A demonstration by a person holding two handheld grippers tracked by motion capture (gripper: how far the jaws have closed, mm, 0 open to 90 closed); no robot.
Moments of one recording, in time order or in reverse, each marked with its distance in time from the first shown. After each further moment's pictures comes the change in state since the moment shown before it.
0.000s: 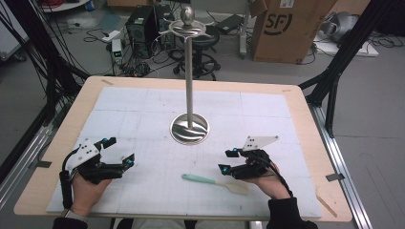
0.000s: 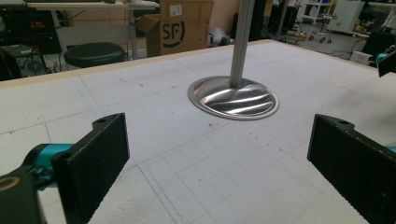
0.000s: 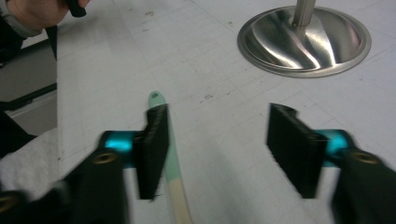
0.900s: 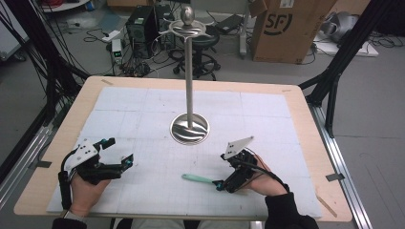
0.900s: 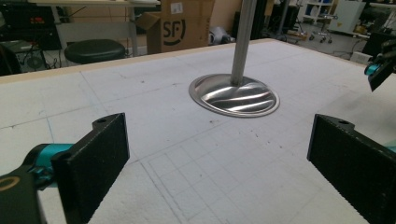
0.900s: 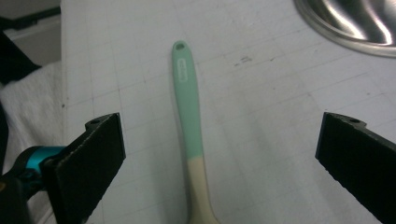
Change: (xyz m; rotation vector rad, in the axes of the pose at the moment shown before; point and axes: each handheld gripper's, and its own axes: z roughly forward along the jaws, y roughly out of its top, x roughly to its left) left arm 0.001 -0.001 -0.001 0.004 0.000 -0.015; right arm 0.015 0.011 0.032 0.270 0.068 -0.157
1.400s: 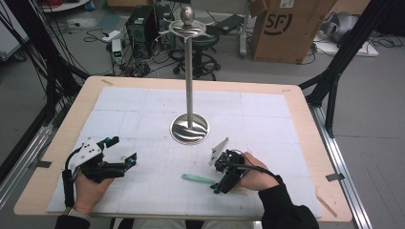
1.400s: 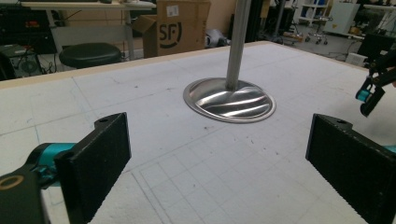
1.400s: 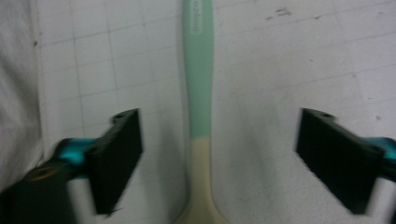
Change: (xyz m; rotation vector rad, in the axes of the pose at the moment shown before) left arm -0.003 0.002 0.008 -0.010 -0.013 0.011; right arm 0.006 0.023 0.024 0.315 0.019 -0.139
